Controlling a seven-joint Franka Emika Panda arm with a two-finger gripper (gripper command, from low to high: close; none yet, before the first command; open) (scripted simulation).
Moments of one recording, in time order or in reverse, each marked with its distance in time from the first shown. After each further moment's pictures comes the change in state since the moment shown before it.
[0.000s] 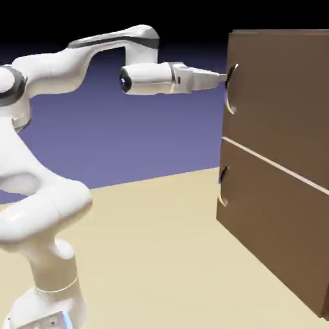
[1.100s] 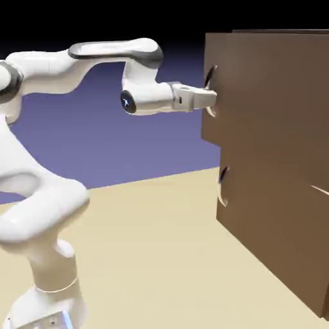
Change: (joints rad) arm 0.300 0.087 -0.168 -0.225 0.151 -0.231 -0.293
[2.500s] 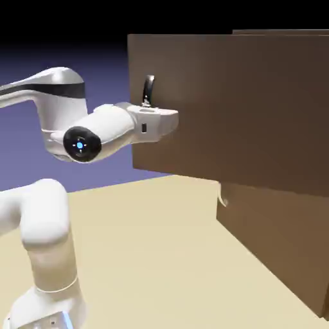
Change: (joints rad) arm 0.630 -0.695 -1.348 -0.717 -1.586 -0.774 0.653
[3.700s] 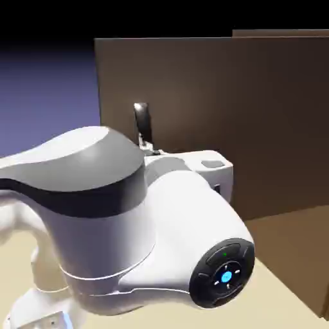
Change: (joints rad) arm 0.725 0.211 -0.940 1.096 -0.690 -1.087 0.093
